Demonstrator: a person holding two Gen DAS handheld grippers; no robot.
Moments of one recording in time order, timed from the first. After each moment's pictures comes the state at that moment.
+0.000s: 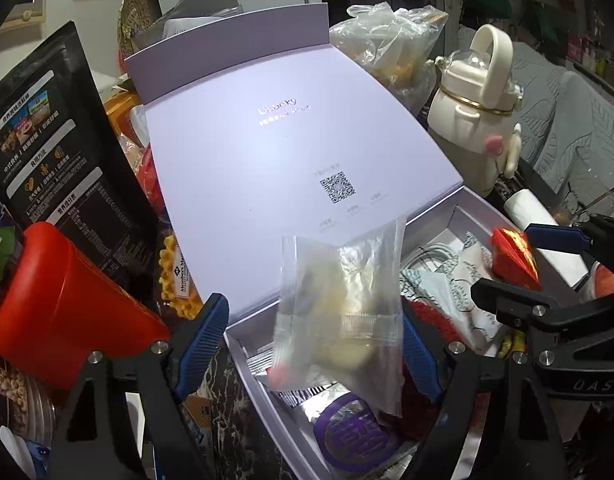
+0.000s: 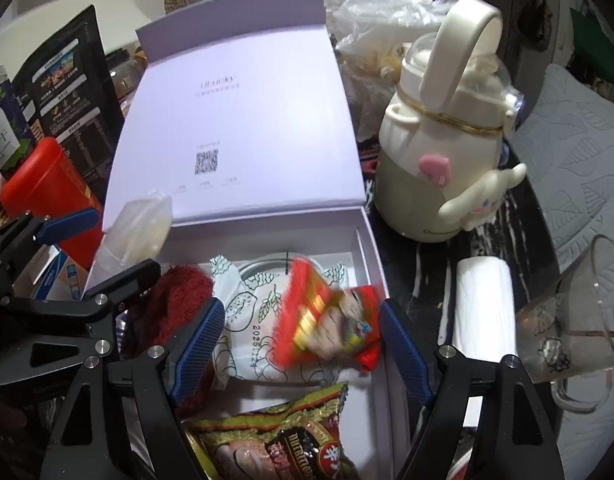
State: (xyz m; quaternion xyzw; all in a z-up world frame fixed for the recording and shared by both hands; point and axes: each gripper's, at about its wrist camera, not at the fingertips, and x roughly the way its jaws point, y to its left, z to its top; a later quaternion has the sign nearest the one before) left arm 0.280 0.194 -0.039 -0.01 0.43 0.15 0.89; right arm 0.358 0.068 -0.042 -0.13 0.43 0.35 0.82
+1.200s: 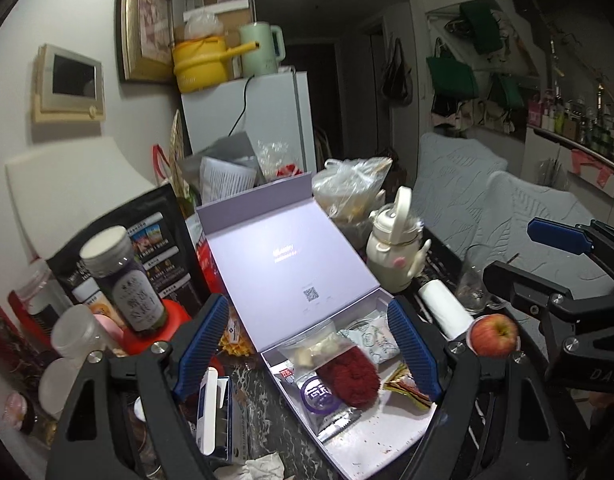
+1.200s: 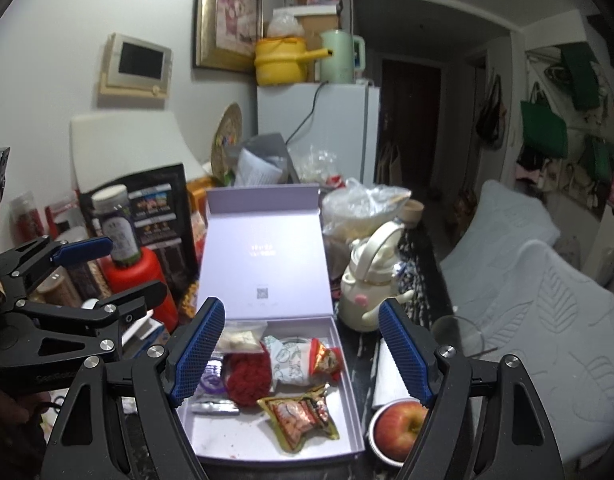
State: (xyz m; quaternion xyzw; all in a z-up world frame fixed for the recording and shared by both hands) left arm 0.150 0.138 0.127 0.01 0.27 0.13 0.95; right arm 0.218 -0.013 0.132 -0.09 0.23 0.33 0.91
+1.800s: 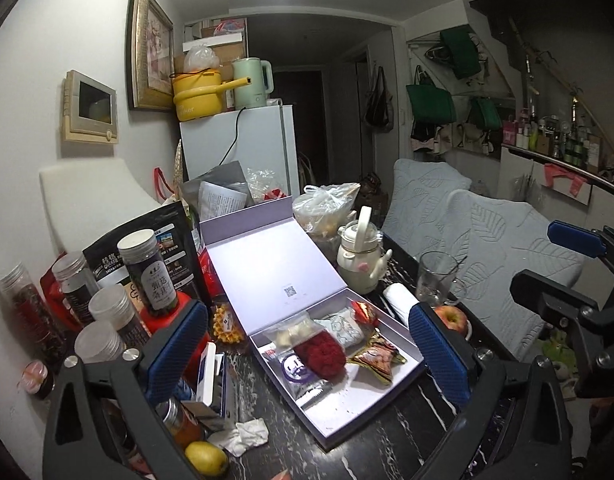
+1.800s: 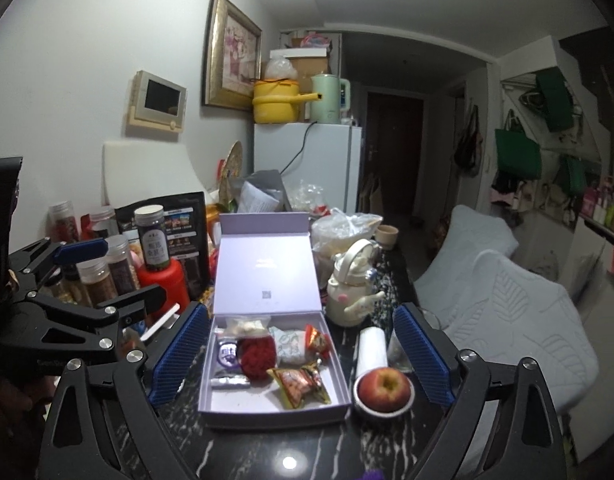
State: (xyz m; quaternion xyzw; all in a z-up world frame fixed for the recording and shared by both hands) left arm 0.059 0.100 0.150 0.00 0.23 0.10 0.97; right arm 0.113 -0.076 0.161 -0.08 0.18 0.31 0.93
